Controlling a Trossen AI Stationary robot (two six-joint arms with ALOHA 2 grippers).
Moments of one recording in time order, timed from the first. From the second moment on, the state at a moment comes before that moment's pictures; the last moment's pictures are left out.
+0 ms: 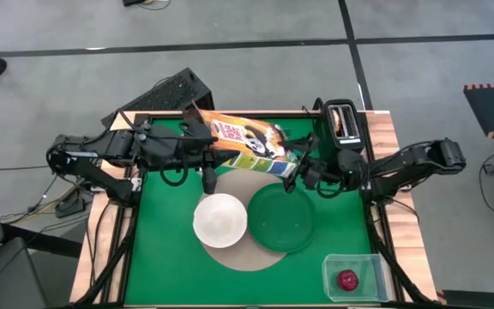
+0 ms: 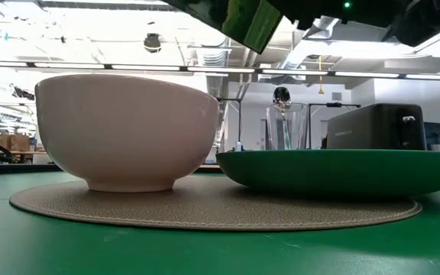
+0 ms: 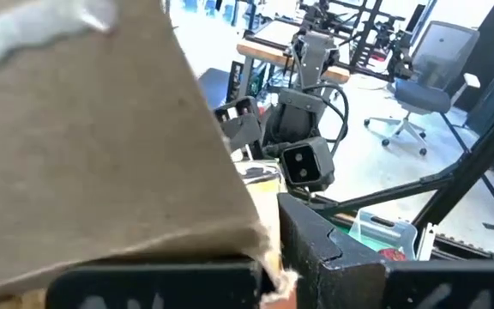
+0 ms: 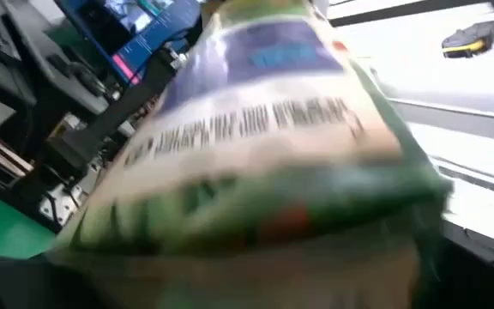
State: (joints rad) left arm -0.16 1.41 1.75 -0.62 -0.39 -0.32; right arm 0.03 1.27 0.55 1.13 0.20 -0.94
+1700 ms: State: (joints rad) left arm -0.22 1.12 1.74 -0.90 -0.65 -0.15; right arm 0.19 1.16 0.60 0.97 0.30 -0.64
